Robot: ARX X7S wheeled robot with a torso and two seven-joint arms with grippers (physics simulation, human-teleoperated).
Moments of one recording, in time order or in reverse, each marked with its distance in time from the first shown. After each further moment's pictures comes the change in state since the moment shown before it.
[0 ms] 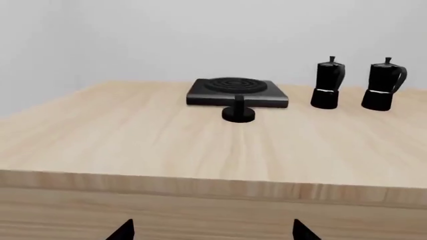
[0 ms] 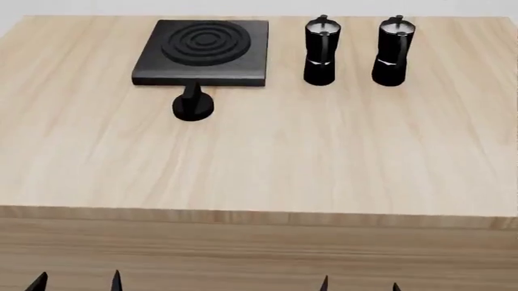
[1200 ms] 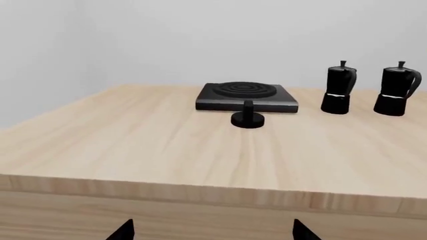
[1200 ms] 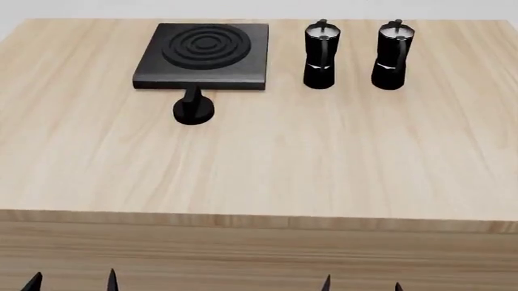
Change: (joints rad) left arm -0.014 -0.064 0.082 -0.032 -0.053 0.038 -0.111; right arm 0.010 0.068 -0.078 0.027 0.065 -0.035 0.083
